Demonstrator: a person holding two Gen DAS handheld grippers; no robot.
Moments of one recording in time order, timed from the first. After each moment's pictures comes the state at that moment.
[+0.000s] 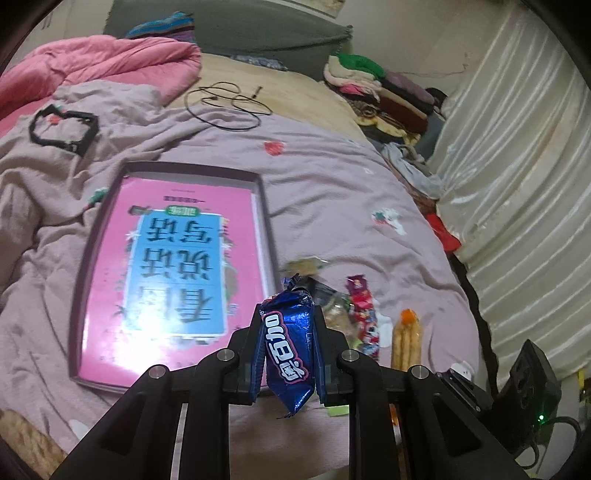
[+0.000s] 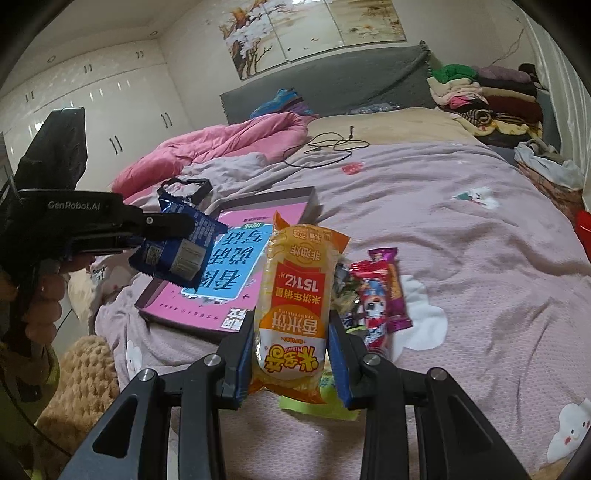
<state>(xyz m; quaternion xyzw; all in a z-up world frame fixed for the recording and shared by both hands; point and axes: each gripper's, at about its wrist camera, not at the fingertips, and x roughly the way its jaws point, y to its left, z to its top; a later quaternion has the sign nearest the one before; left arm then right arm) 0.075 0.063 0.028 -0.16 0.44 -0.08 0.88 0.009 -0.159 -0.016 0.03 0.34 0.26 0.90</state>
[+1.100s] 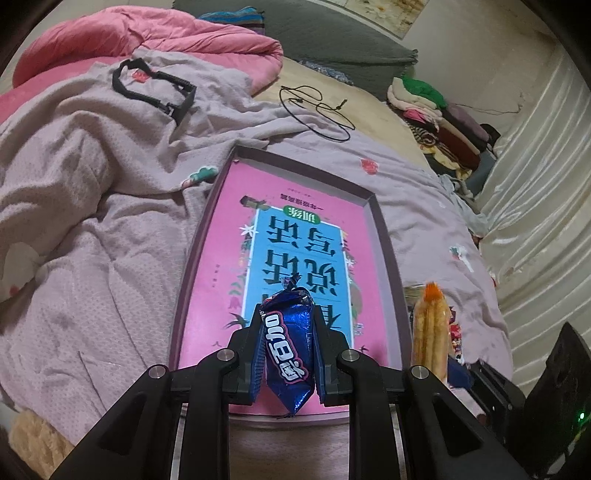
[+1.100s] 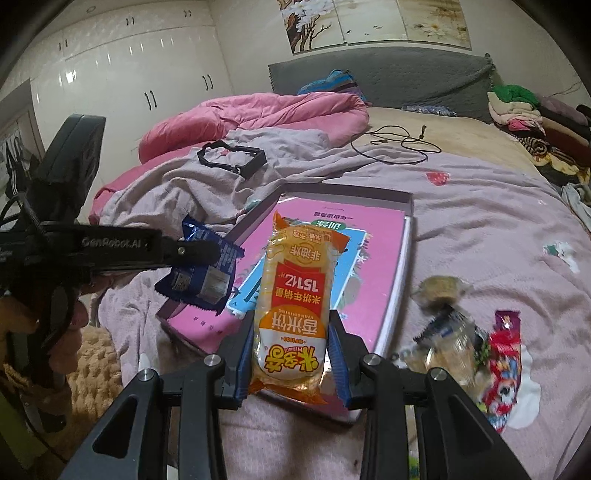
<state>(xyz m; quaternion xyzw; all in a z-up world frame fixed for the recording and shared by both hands) 0.076 0.172 -0.019 -0.21 0.44 0.01 0.87 0.054 -0.026 -0.020 -0.05 0.35 0.31 0.88</state>
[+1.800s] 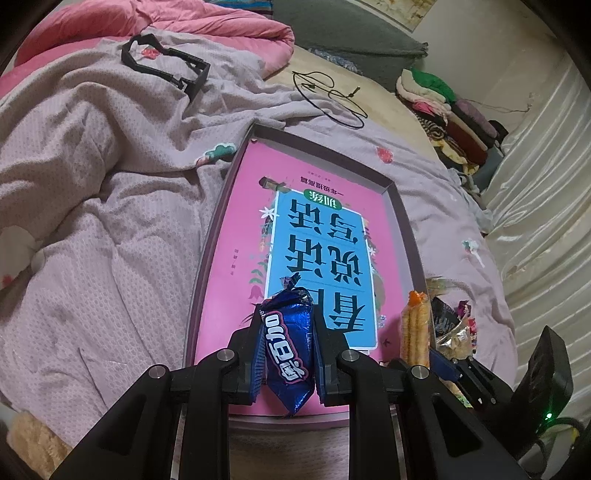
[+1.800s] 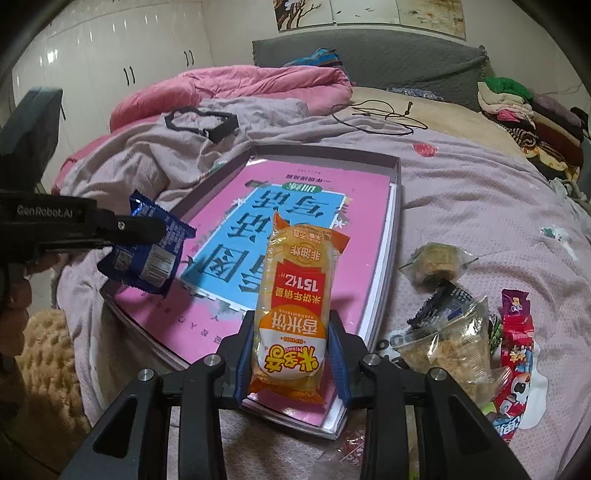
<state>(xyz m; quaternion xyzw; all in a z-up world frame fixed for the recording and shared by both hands) 0.081 0.186 -0.041 -0.22 0.46 0.01 0.86 0.070 -0.018 -0.065 -0.09 0.39 0.26 0.88</state>
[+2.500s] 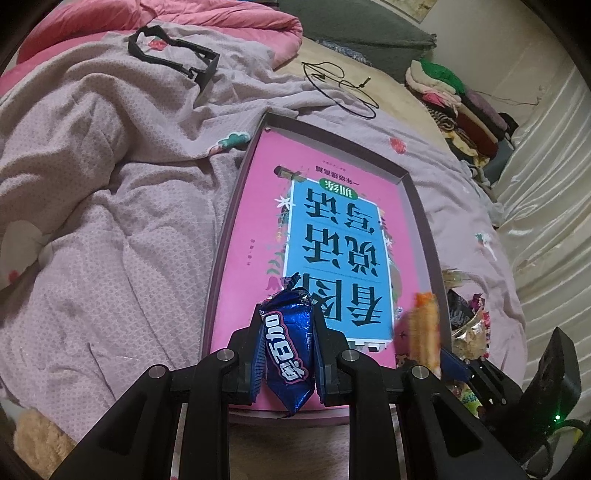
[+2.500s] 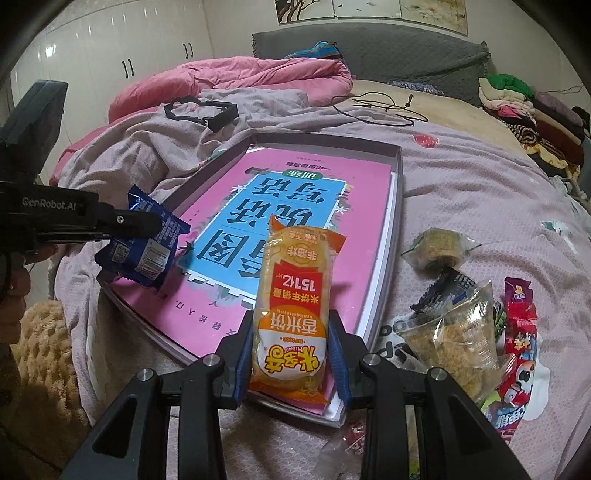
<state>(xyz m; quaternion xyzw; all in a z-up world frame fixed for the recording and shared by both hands) 0.081 0.190 -0.048 -0.21 0.48 0.03 0.85 0.068 -0.020 -0.068 -0.09 0.40 0.27 0.87</state>
